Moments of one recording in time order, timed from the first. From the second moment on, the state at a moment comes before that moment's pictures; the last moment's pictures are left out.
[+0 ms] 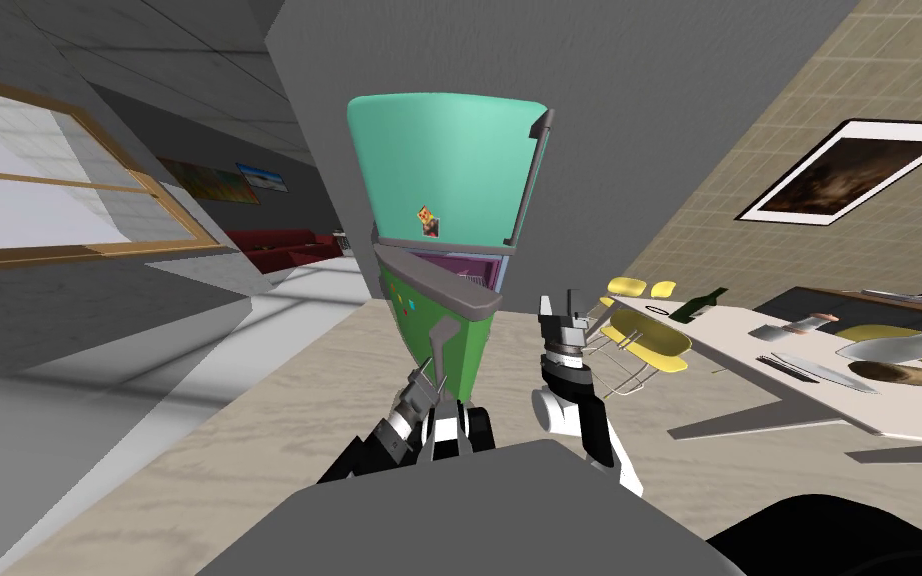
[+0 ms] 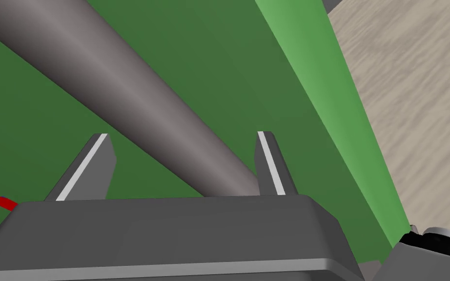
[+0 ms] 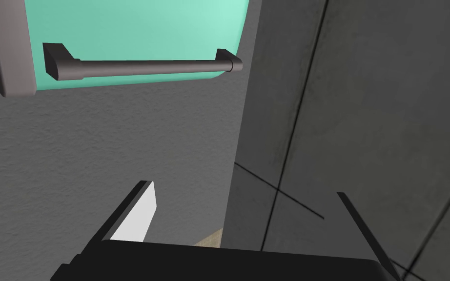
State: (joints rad) left arm 0.51 0.49 -0.67 -2.14 0.75 -0.07 0.27; right arm 0.50 -0.03 -0.07 -2.36 -0.06 -0.53 0.09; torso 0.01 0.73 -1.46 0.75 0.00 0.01
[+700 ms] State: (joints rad) left arm 0.52 0.49 -0.67 -2.15 0.75 -0.07 0.27; right arm 0.50 -0.03 -0.07 -2.36 -0.06 -0.53 0.09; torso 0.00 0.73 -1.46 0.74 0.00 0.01
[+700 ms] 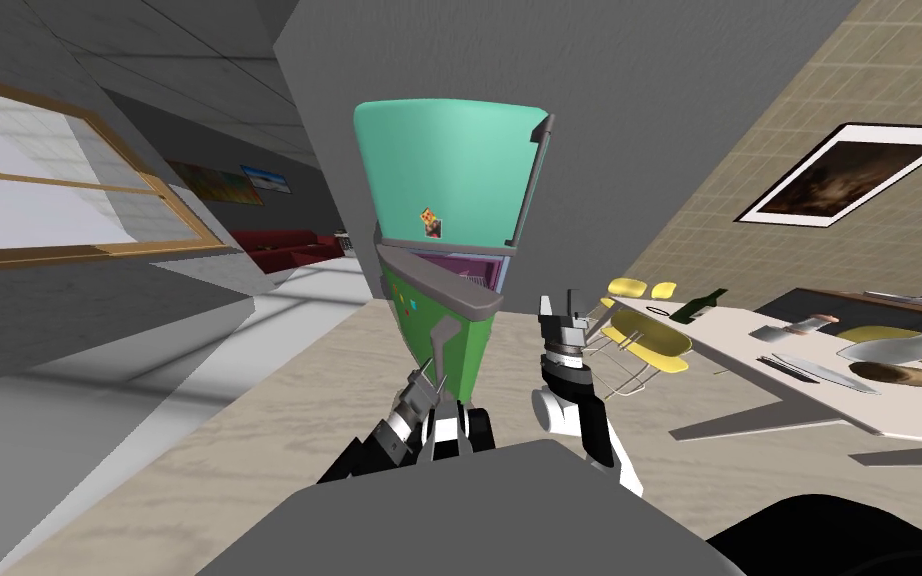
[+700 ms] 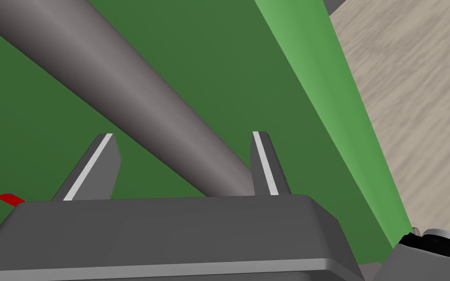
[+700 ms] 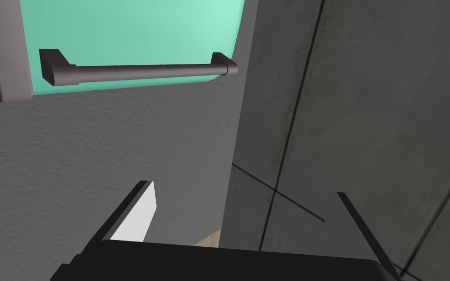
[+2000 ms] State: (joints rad) left arm 0.46 0.56 -0.75 -2.16 0.77 -0.09 0.27; right arm 0.50 -0.03 -0.07 -2.36 -0.06 -0.53 0.09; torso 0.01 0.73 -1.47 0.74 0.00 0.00
